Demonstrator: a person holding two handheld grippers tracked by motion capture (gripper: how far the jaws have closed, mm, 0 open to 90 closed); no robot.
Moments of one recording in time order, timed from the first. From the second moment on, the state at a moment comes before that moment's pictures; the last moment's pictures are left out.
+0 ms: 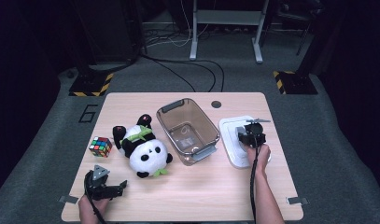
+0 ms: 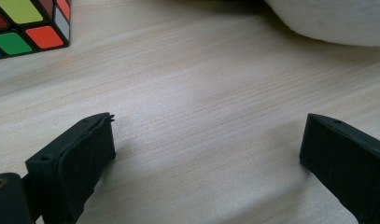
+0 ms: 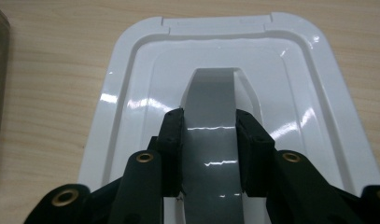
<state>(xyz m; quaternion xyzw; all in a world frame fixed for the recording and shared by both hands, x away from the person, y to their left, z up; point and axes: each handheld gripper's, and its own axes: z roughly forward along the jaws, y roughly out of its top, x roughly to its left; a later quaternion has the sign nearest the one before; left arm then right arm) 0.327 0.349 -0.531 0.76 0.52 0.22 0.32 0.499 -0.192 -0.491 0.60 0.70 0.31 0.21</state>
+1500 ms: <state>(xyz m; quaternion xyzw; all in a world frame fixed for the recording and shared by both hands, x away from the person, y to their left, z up) 0.327 0.348 -0.531 0.76 0.52 0.22 0.33 0.382 -0.144 -0.476 0.39 0.81 0.39 0.19</state>
